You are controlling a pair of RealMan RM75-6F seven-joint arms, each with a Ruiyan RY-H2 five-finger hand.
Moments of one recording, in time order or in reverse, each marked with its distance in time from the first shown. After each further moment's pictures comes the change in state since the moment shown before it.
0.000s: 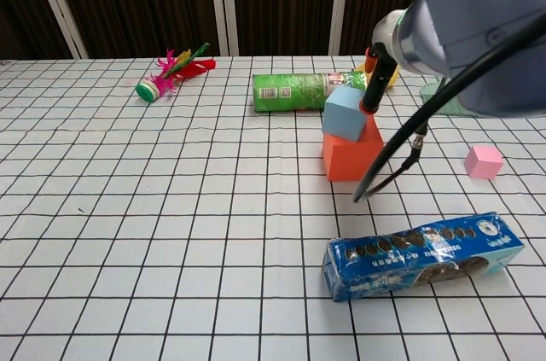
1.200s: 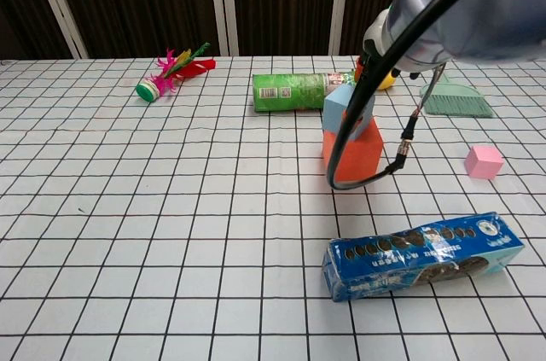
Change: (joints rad) left arm 0.000 0.000 0.002 -0.006 0.000 0.001 0.004; right arm -0.005 -0.032 0.118 -0.015 0.070 0.000 0.015
